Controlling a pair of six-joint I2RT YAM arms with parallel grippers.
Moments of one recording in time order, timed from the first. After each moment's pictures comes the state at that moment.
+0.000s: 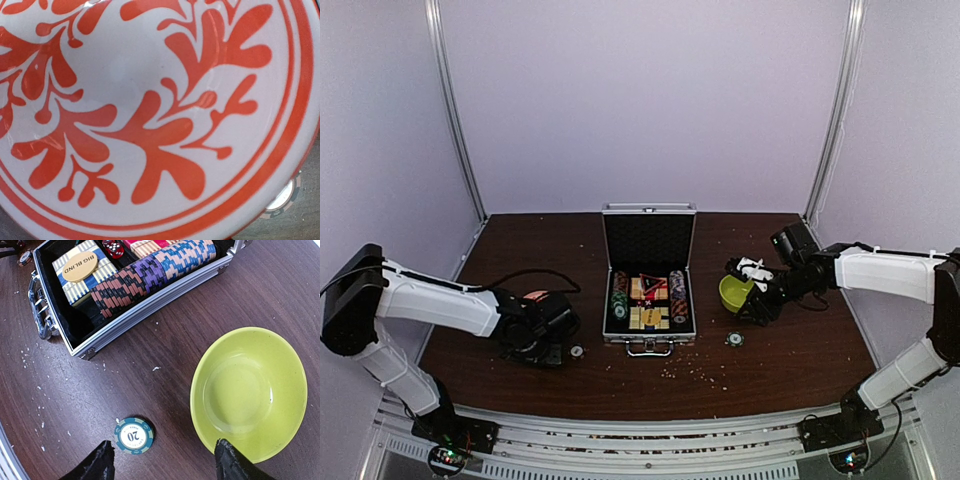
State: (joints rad) left arm -0.94 1.53 0.74 -0.57 -0.37 -0.92; right arm 0.43 1.41 0.85 -0.46 -0.31 -0.45
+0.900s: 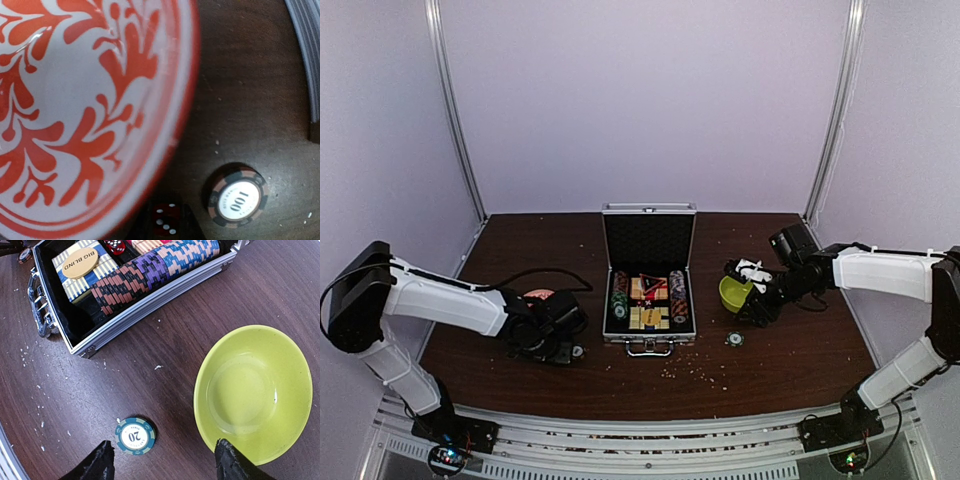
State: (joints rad) left arm -0.95 1.57 0.77 -0.50 -0.36 -0.85; right arm 0.43 1.43 0.85 -0.46 -0.31 -0.45
